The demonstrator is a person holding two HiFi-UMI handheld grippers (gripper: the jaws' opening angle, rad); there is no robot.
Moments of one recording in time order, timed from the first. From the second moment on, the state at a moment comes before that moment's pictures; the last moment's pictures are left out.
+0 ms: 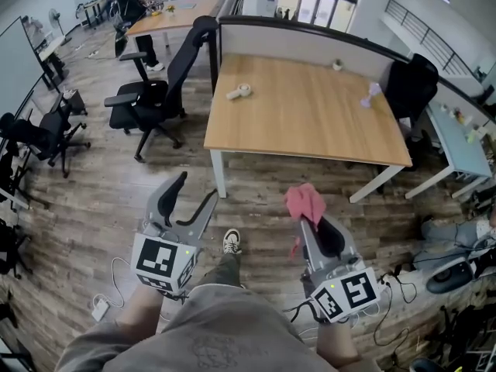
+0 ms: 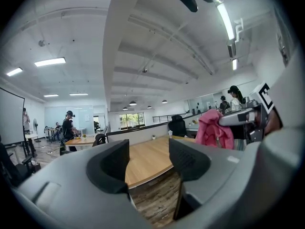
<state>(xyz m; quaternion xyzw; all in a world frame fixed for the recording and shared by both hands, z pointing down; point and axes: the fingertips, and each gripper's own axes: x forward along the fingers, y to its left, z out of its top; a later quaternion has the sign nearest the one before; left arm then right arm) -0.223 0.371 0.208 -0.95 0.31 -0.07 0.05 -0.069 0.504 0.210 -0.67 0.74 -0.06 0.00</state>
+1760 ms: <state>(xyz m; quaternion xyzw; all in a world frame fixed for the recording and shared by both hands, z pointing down) -0.078 0.007 0.238 -0.95 0.28 -0.11 0.01 0.076 0.116 0.215 -0.67 0.74 -0.09 -0.03</state>
